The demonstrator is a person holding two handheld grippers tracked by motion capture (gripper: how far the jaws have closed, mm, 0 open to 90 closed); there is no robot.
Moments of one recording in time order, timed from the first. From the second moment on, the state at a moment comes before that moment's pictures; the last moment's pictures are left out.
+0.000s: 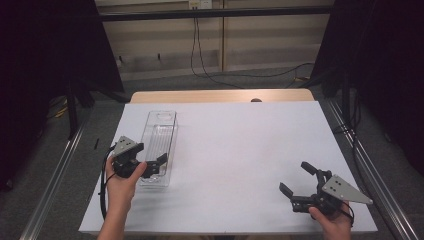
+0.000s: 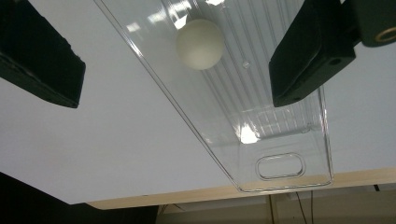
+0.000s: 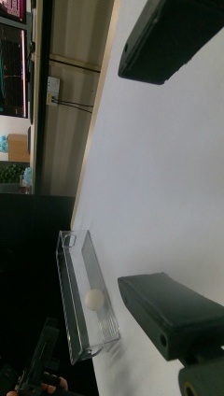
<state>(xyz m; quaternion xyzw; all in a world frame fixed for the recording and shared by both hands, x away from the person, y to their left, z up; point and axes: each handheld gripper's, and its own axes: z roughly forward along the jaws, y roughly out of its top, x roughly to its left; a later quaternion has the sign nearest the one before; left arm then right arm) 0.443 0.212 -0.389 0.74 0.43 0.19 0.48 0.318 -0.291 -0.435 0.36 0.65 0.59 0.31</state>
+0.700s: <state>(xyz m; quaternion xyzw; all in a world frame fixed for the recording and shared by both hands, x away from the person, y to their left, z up) 0.436 0.214 -0.395 0.73 0.43 0.20 0.49 0.318 -0.290 -0.435 0.36 0.65 0.59 0.30</state>
